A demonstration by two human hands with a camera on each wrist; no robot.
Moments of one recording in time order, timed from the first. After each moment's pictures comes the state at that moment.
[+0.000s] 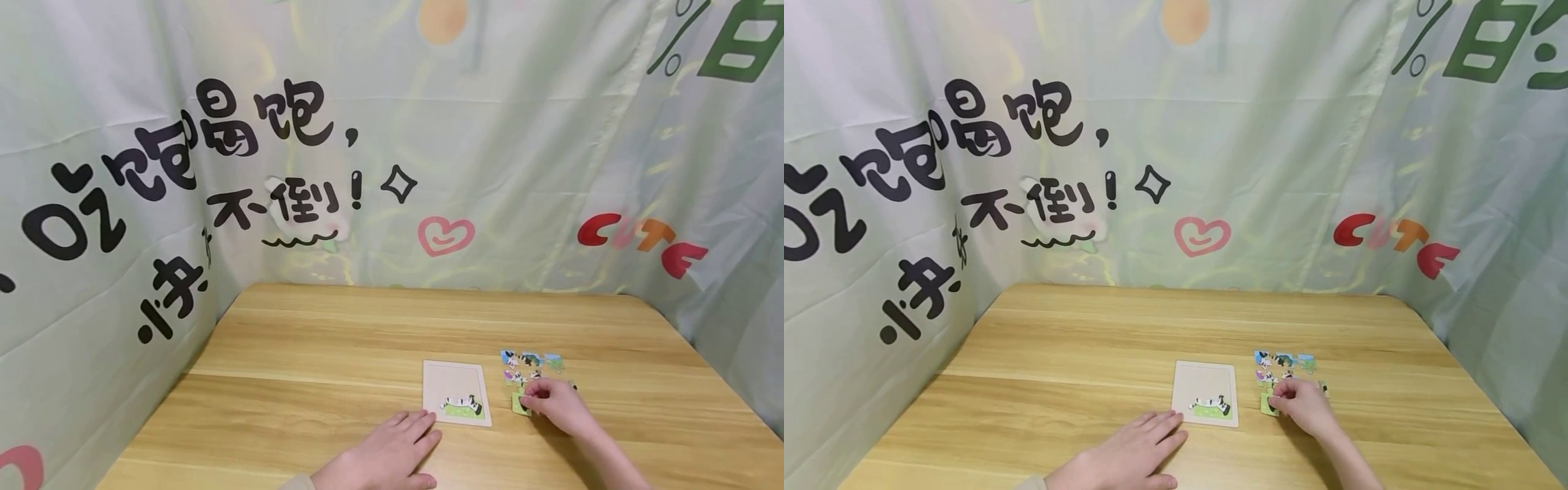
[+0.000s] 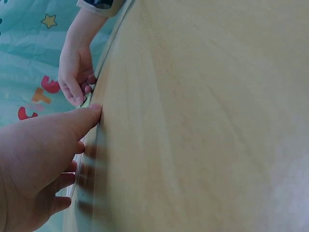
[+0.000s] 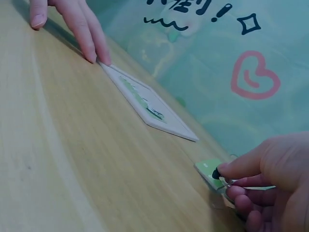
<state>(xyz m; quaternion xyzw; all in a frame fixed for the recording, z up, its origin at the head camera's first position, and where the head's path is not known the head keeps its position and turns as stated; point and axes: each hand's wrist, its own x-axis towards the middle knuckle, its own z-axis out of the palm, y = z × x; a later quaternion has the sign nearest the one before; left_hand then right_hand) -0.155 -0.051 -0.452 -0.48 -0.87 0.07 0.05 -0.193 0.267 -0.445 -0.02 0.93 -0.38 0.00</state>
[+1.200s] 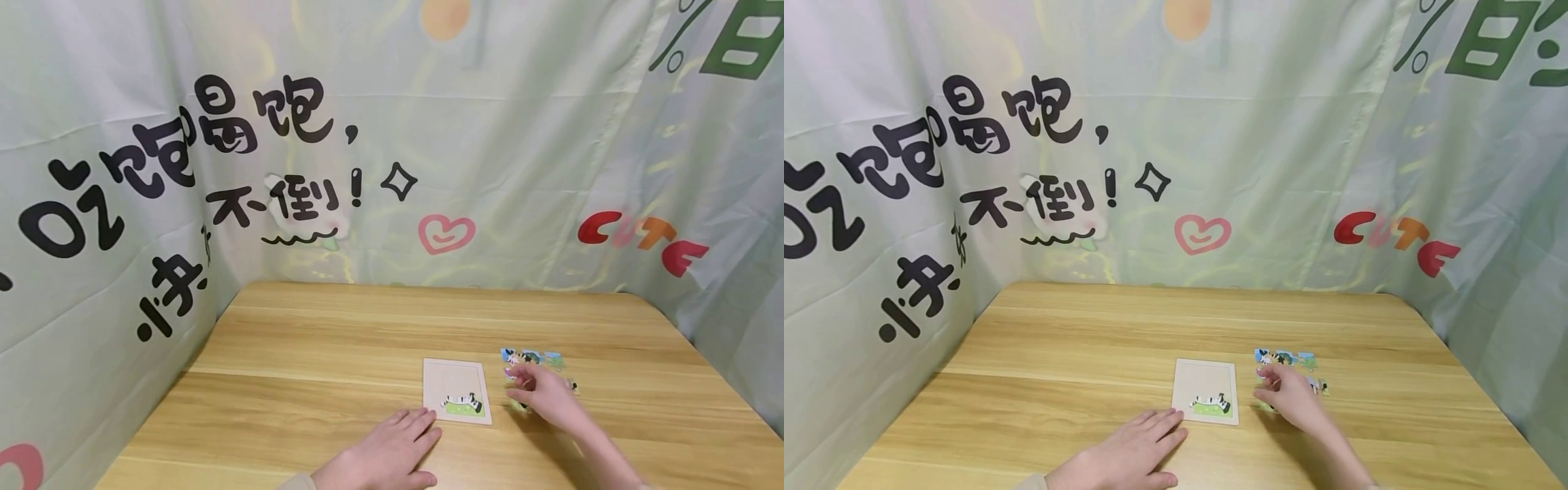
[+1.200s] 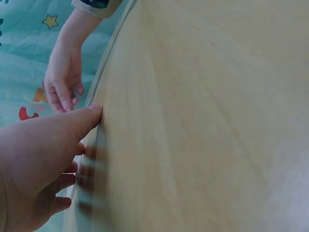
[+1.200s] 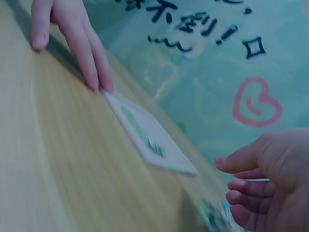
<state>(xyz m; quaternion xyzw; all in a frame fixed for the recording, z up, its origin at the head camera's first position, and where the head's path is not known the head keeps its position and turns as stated) -0.155 -0.051 -0.451 -0.48 -0.88 0.05 0.02 -0.194 0.245 -0.428 -0.07 0.93 -0.36 -0.03</state>
